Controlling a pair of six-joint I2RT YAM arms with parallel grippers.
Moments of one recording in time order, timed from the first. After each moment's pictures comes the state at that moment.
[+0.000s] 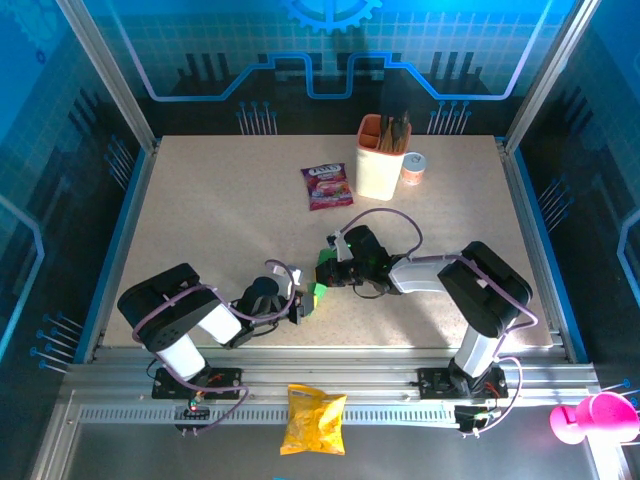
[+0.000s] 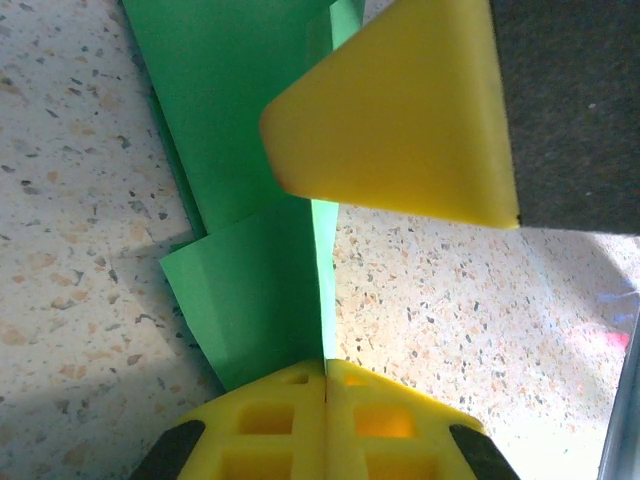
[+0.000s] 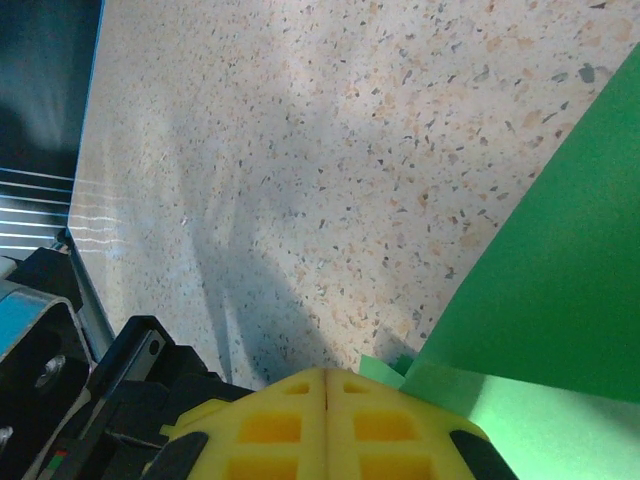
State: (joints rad) left arm -0.73 1.66 0.18 0.98 0.21 -0.64; right arm 0.71 1.74 0.76 0.26 -0.47 0.70
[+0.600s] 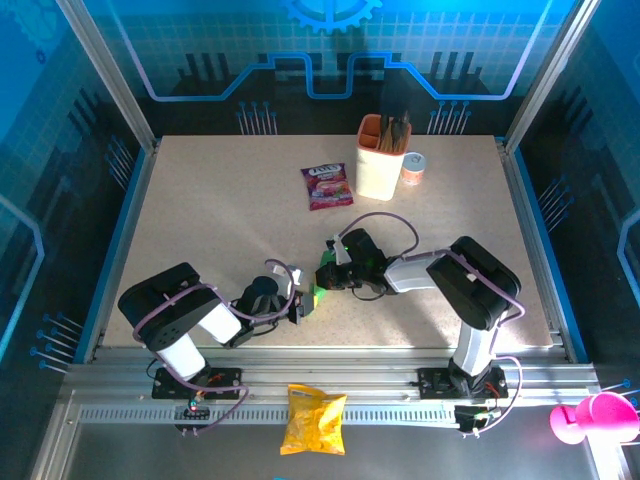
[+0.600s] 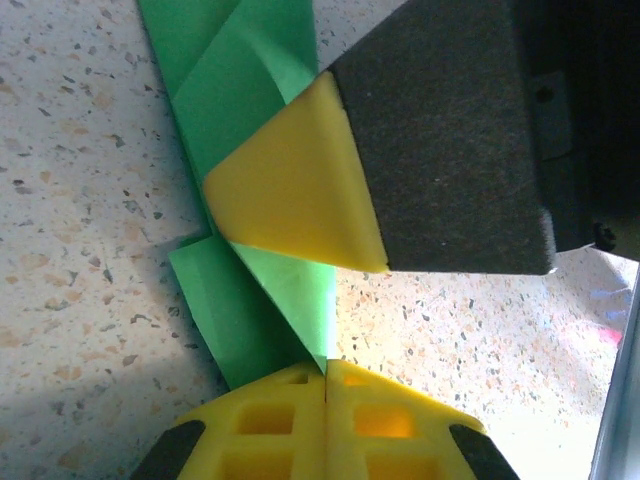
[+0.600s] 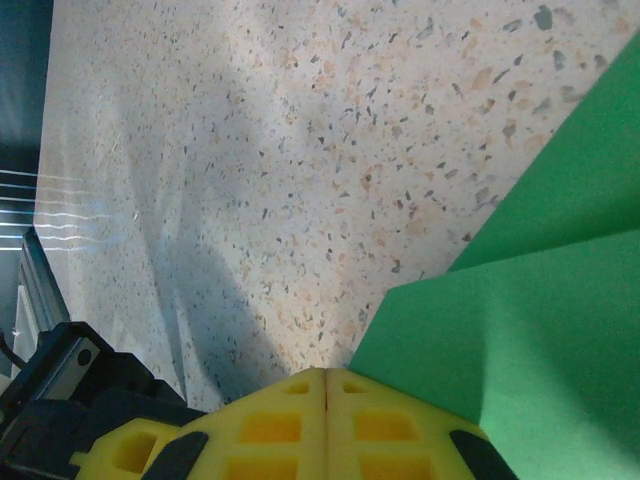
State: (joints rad) left arm -0.72 1.67 0.18 0.99 0.24 -0.64; right arm 0.71 1.82 0.77 0.28 -0.47 0.70
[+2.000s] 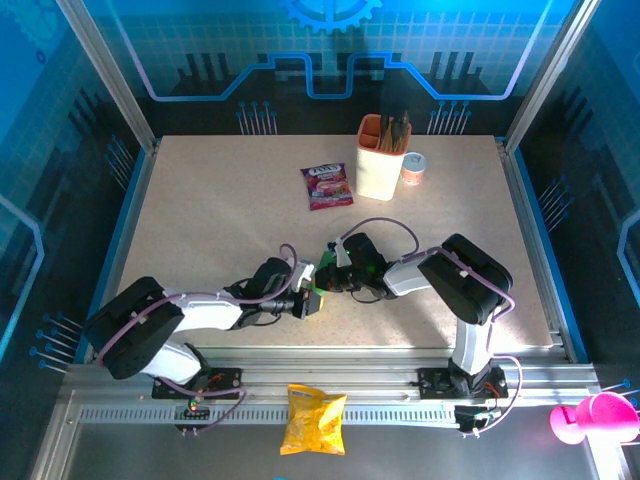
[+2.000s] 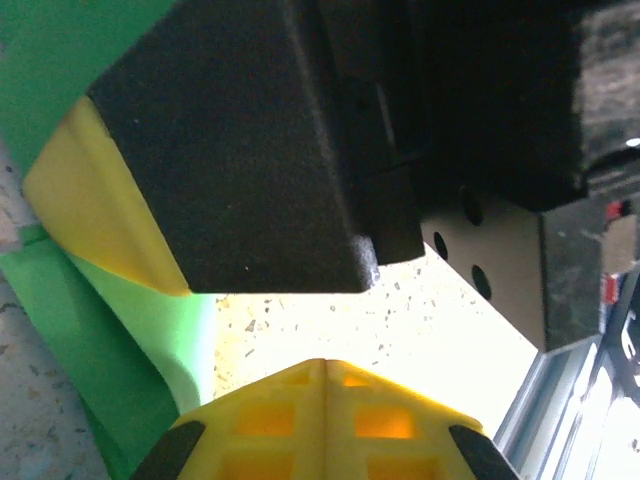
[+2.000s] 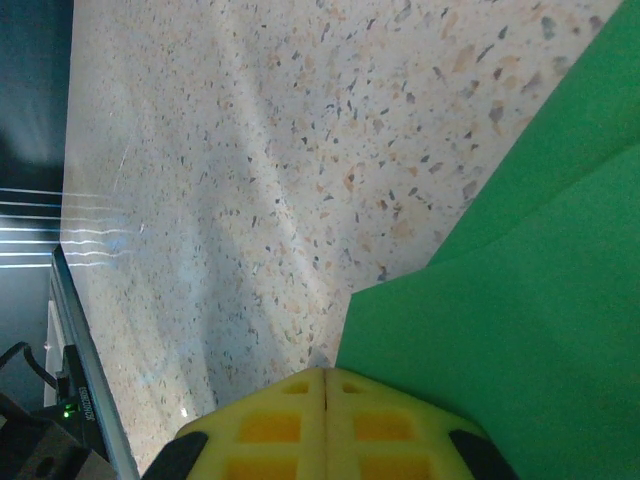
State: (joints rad) left arm -0.72 1.45 0.40 0.34 0.38 -0.58; right arm 0.70 1.87 0.73 0.41 -0.49 0.78
